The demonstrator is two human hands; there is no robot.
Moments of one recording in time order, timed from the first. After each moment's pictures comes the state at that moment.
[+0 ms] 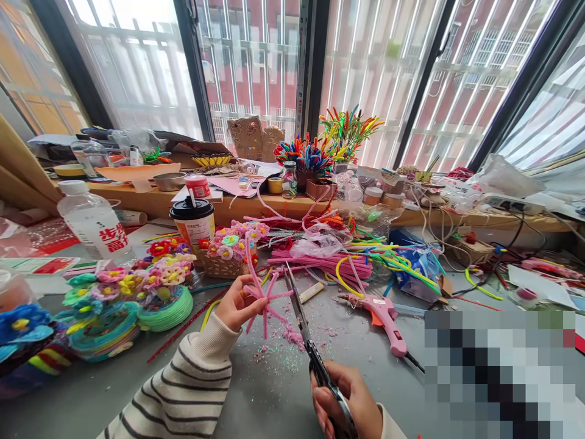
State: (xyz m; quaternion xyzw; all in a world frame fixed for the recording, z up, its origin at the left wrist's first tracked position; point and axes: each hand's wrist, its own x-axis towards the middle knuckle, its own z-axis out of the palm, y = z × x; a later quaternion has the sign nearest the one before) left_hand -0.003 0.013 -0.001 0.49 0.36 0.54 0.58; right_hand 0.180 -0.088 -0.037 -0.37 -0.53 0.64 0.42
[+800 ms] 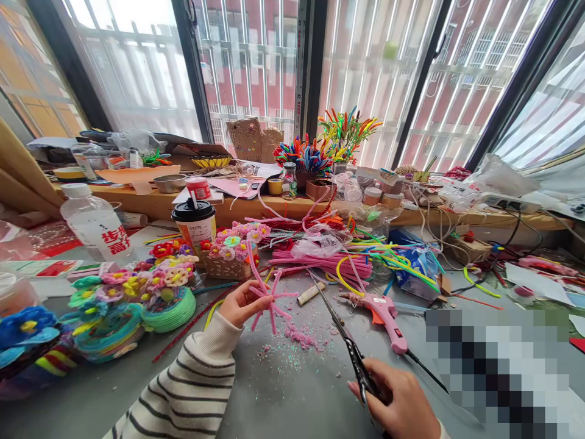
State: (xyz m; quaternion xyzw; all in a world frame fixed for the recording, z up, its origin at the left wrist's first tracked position) left_hand -0.006 0.020 -0.003 0.51 0.40 0.50 0.57; right_hand 0.233 -0.107 -0.034 -0.64 -0.65 0.19 0.36
